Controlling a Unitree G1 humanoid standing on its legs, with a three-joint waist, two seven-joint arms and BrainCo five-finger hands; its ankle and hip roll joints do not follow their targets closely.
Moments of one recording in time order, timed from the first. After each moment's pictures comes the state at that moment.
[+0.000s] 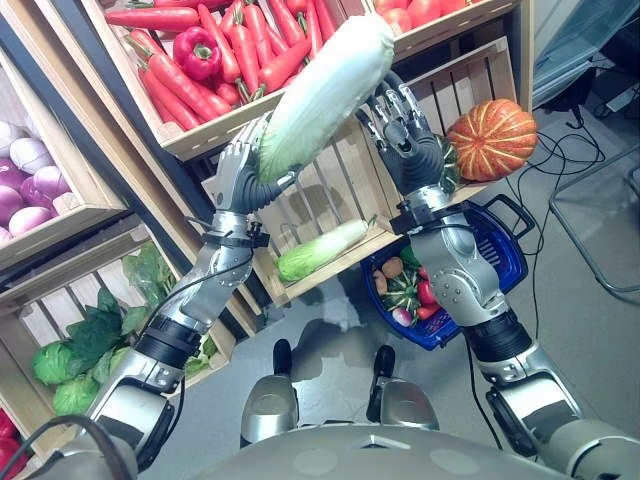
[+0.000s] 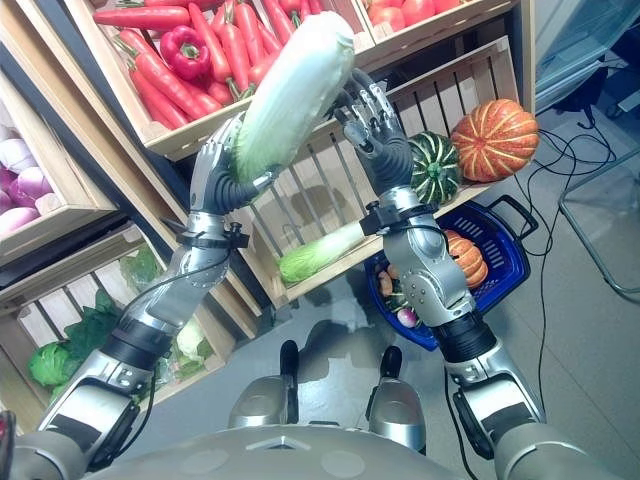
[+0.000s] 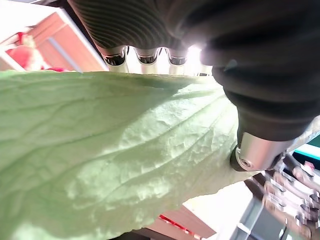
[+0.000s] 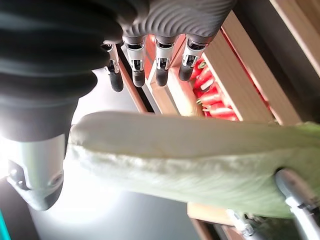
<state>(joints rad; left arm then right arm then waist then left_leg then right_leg) -0.36 0.47 -0.35 0.09 0.51 -0.20 0.58 -0.43 -0.32 0.33 -0.12 0.81 -0.13 -0.08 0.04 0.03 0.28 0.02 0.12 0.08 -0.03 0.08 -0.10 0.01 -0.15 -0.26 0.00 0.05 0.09</state>
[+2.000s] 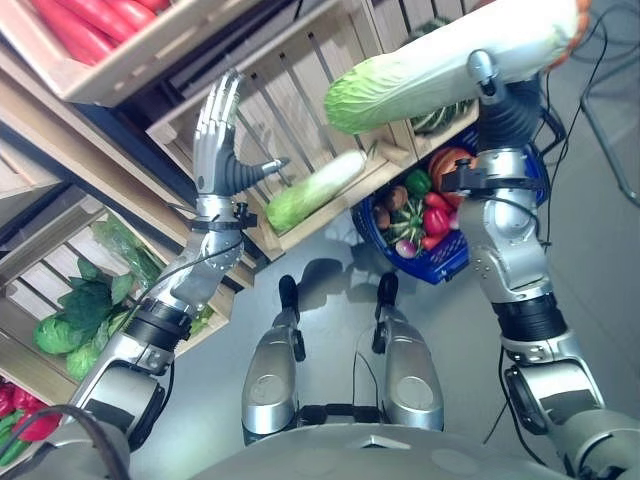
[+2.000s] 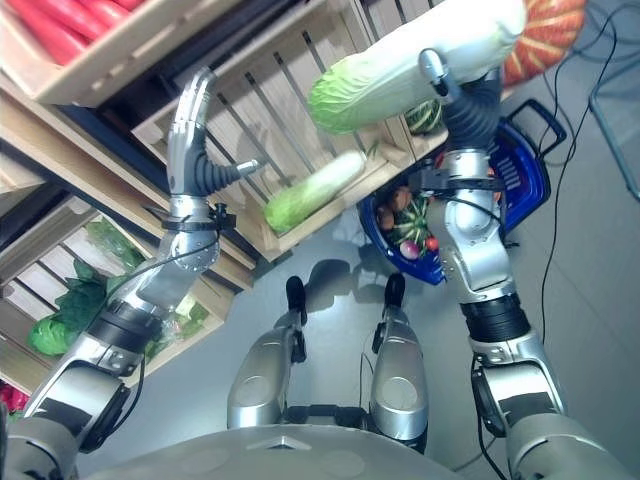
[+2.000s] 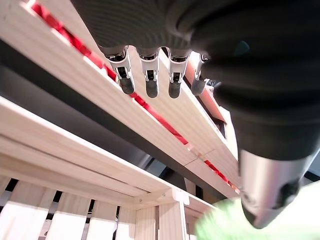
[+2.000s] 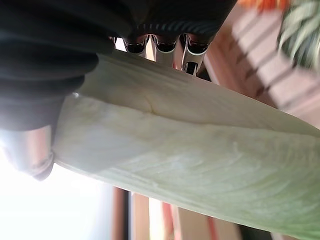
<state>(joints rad) -0.45 0.52 -0.32 0.14 0.42 -0.18 0.73 -0.49 -0.45 0.12 -0.12 0.40 -0.26 -0.36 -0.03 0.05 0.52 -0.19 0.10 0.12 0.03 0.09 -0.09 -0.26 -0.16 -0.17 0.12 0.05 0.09</state>
